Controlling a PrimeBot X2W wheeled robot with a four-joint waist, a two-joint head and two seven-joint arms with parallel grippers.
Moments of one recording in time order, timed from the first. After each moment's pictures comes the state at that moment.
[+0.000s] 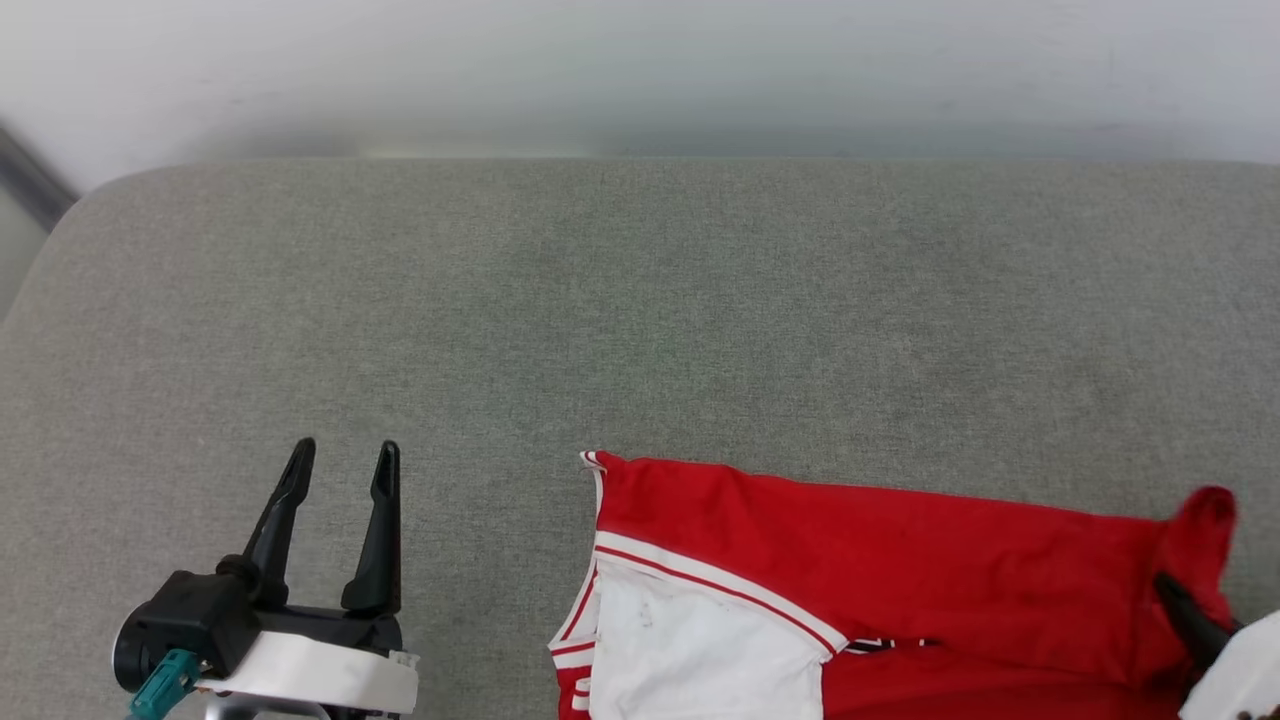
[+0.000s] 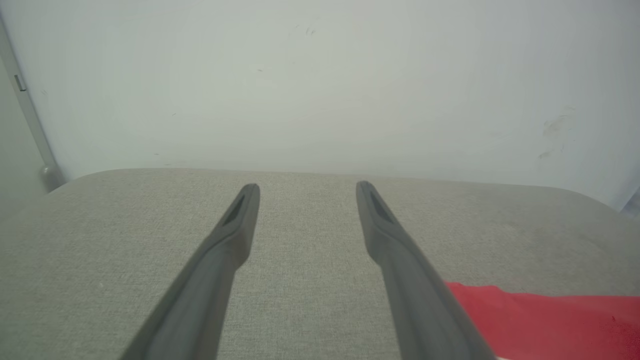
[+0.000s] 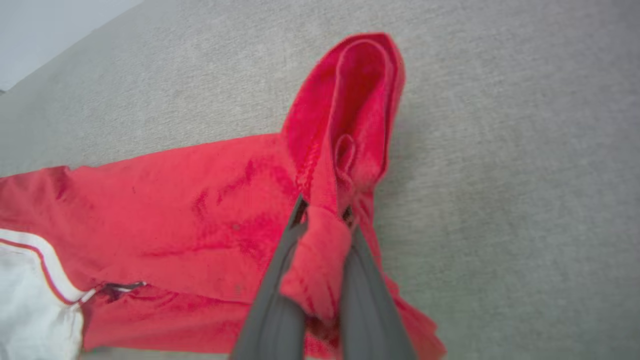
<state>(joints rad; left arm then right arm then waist) 0.02 0.15 -0.03 -0.05 -0.29 -0.13 -0.26 0.07 -0.22 -0.26 0.02 0.54 0.13 0.52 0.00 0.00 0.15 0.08</state>
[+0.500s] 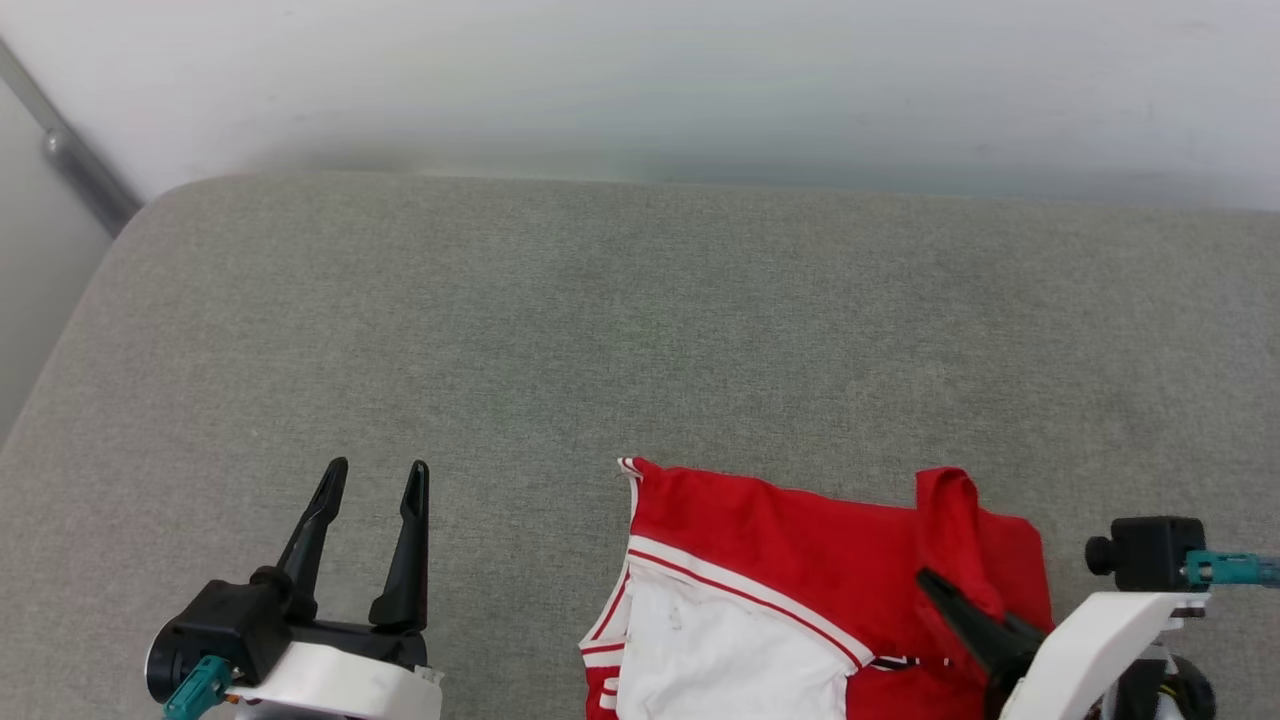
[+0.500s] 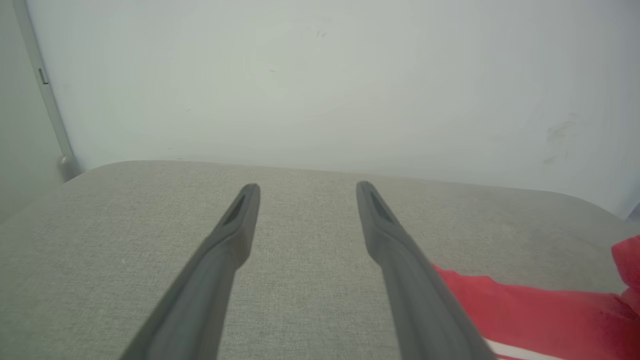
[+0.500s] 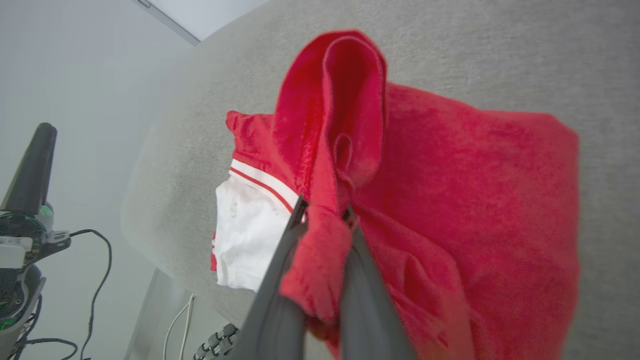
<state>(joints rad) 0.03 0.14 -0.06 -0.02 -0.29 -0.13 -0.26 0.10 -0.05 -0.02 -0.22 0.61 0.13 0.69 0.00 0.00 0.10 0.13</state>
